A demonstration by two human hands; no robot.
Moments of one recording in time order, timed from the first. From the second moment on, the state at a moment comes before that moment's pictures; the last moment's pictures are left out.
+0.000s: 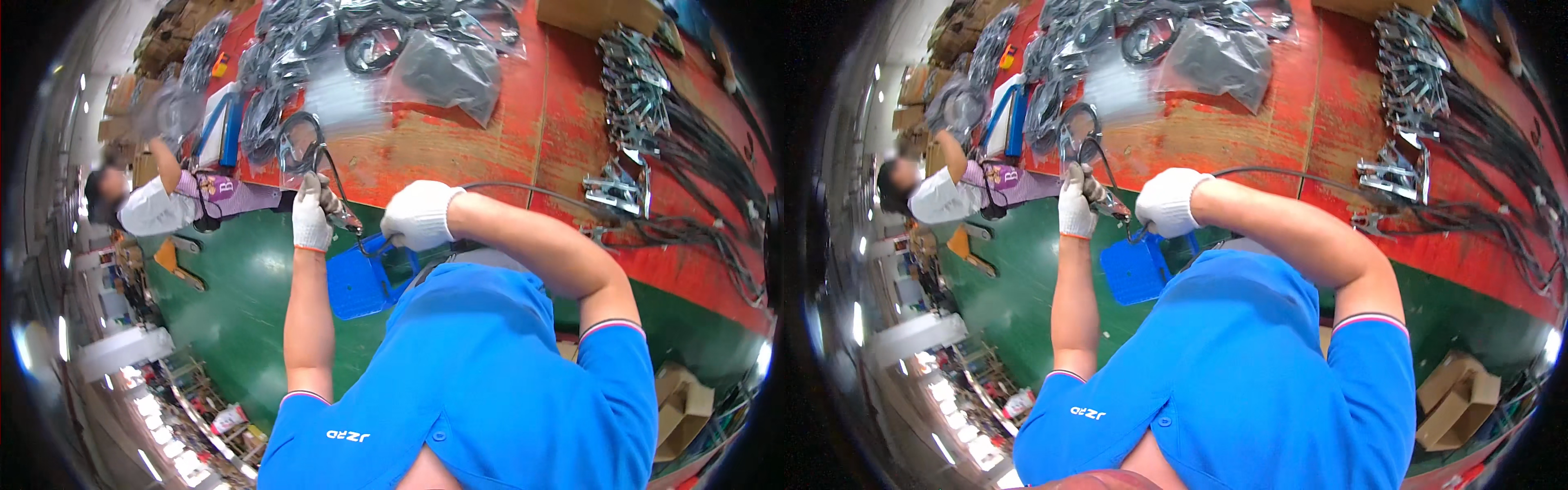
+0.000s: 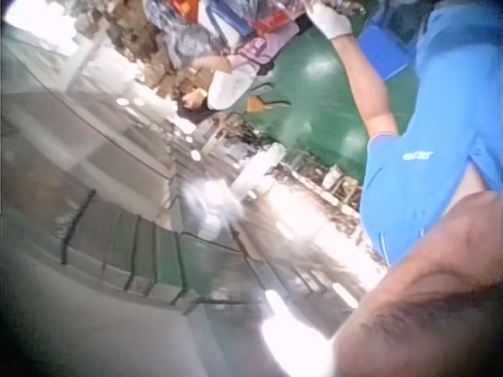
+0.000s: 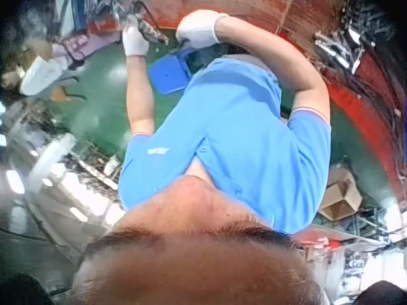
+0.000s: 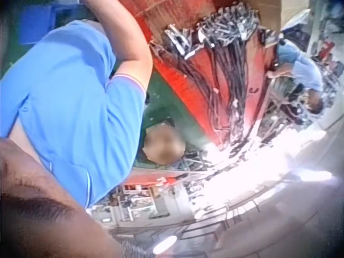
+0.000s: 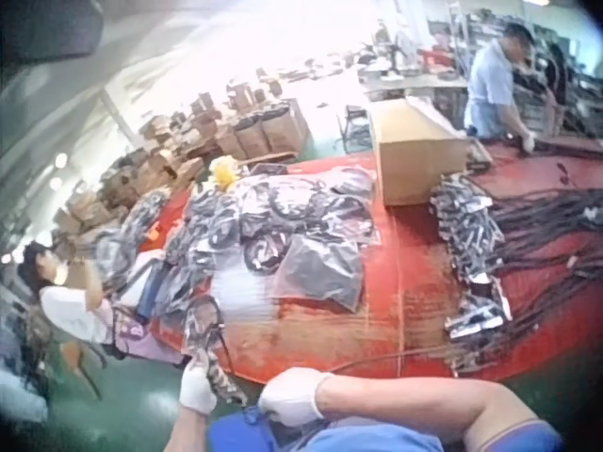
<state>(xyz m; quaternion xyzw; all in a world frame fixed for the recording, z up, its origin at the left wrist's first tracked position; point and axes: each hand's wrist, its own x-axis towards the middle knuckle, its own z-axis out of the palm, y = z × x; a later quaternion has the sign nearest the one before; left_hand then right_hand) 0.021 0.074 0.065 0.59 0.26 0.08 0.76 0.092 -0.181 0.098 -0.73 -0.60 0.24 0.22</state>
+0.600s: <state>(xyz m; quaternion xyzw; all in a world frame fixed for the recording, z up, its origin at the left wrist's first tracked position) 0.028 -0.010 0.073 0.53 0.26 -0.20 0.78 0.167 -0.219 0.085 -0.77 -0.52 0.11 0.34</state>
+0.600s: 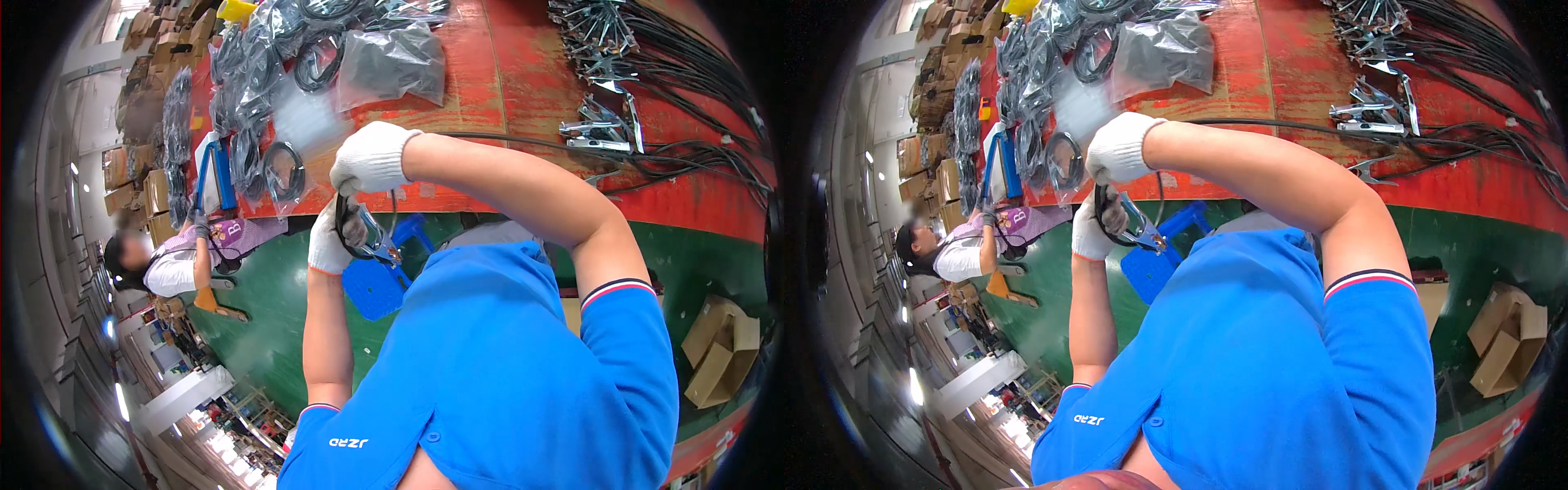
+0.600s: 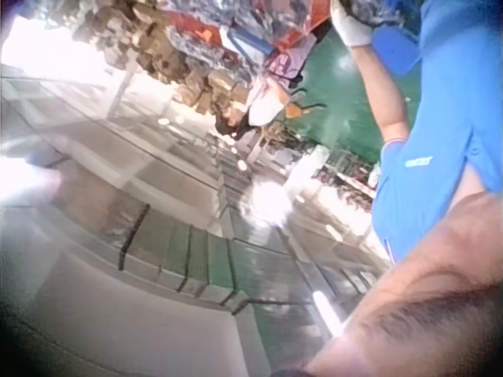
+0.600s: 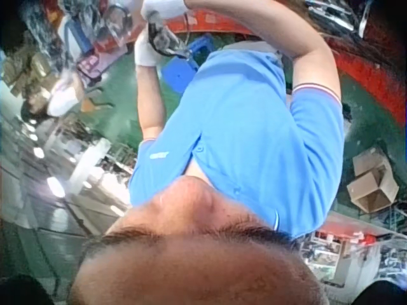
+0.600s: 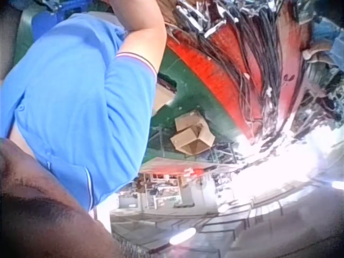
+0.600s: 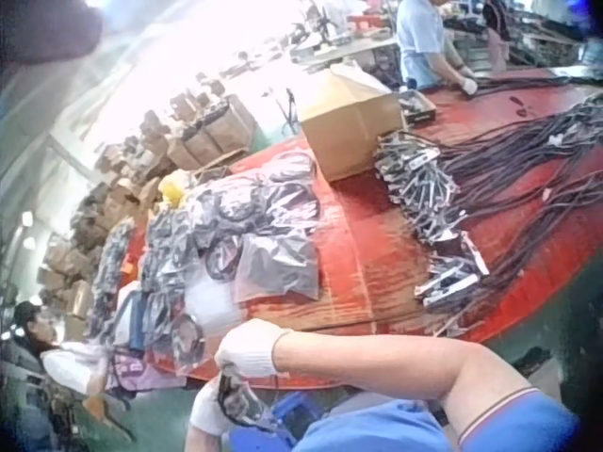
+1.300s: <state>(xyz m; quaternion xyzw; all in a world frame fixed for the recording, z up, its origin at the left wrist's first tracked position) 0.033 0.099 0.125 0.41 0.26 -0.05 0.87 0.189 -0.324 -0.041 -0.84 -0.37 0.10 0.38</state>
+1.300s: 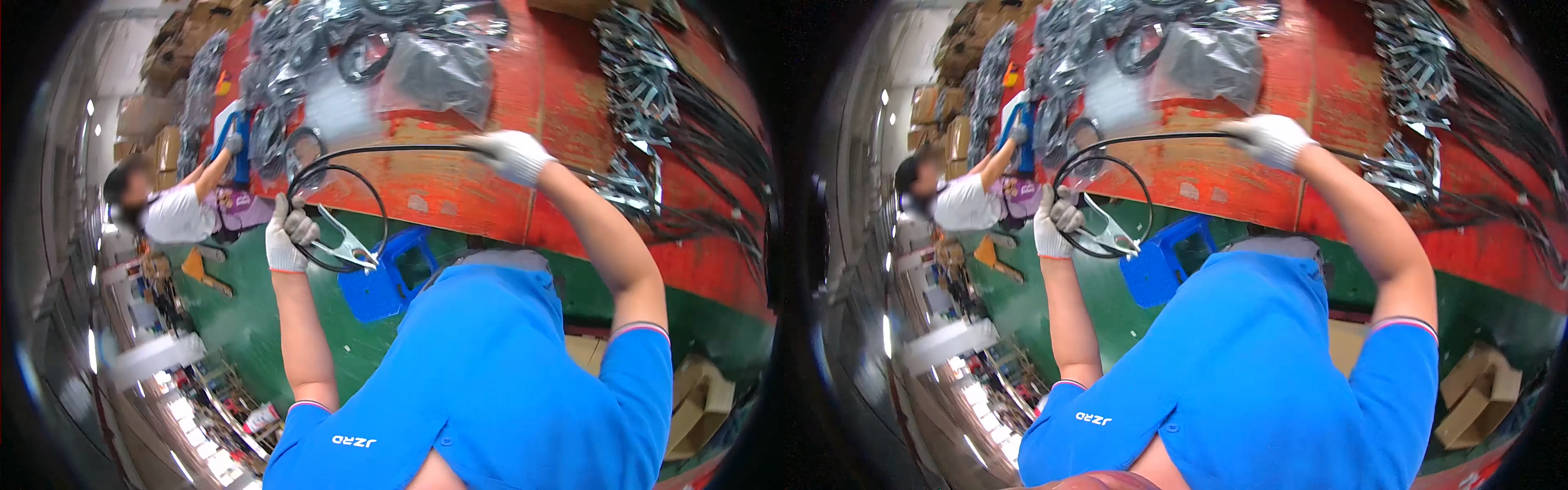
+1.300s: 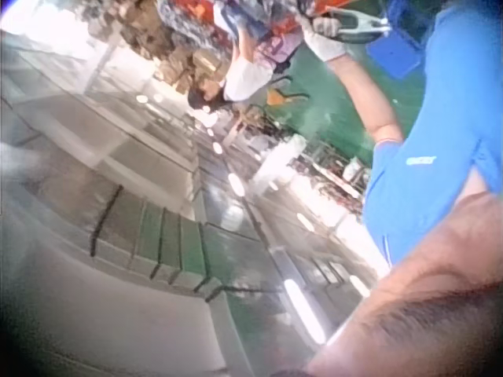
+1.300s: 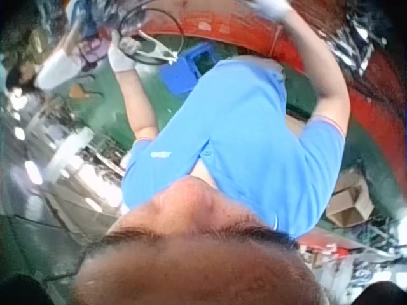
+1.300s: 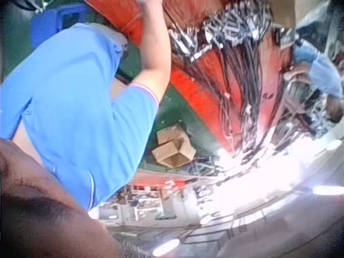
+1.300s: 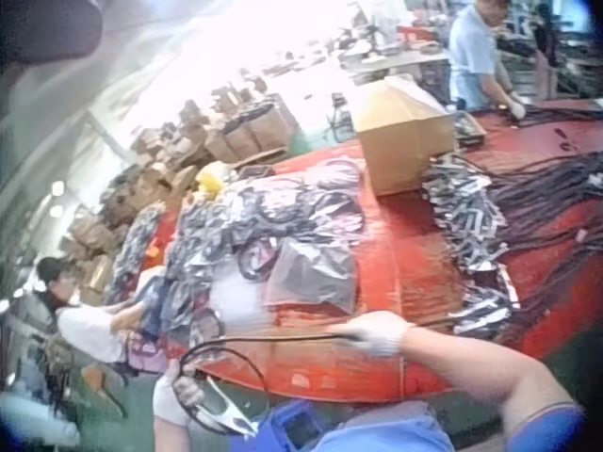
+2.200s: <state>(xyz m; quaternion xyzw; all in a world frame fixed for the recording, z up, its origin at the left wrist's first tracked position) 0.036 -0.038 0.096 0.56 0.26 -0.23 0.75 0.167 -0.224 0.054 -0.78 -0.50 0.08 0.36</state>
